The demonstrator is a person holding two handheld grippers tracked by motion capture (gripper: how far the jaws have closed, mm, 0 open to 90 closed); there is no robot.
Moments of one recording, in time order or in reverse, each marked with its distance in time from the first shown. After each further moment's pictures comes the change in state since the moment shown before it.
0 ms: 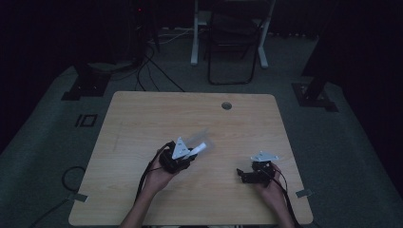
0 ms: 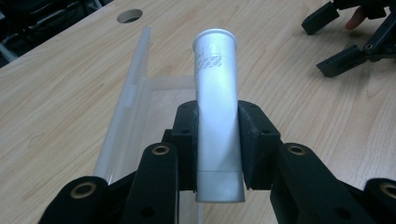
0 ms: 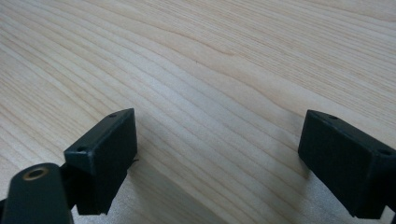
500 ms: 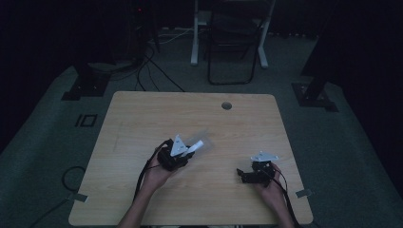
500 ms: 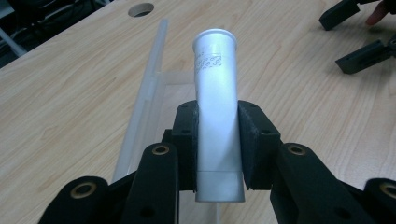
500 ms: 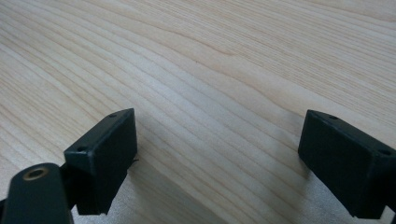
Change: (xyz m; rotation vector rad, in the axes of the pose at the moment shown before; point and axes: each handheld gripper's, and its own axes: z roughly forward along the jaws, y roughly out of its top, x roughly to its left) left arm 0.010 -0.002 0.003 0.012 0.023 -0.016; right arm 0.000 0.000 0.000 0.000 0.000 0.000
